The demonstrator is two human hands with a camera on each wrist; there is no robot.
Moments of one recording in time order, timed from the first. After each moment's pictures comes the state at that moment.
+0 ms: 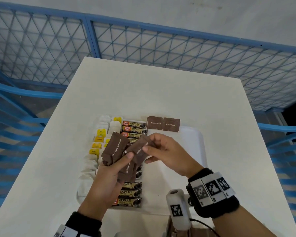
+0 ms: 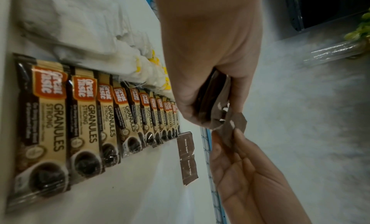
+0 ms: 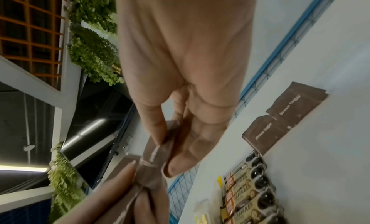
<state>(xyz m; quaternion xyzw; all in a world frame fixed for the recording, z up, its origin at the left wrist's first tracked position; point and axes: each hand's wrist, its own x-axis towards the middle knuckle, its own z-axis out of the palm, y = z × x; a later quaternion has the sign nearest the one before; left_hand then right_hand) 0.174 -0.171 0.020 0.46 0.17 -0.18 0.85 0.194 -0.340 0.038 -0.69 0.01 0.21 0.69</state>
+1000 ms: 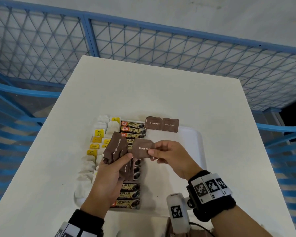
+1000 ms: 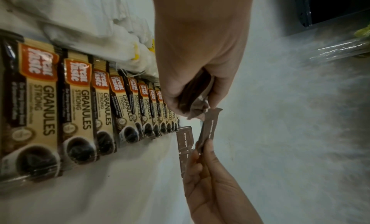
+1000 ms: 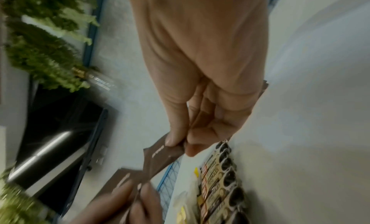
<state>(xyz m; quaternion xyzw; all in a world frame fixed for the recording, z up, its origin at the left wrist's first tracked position) 0.182 -0.179 0.011 0.48 0.23 -0.16 0.83 0.195 -0.356 0.009 -0.67 0.16 0.20 0.70</state>
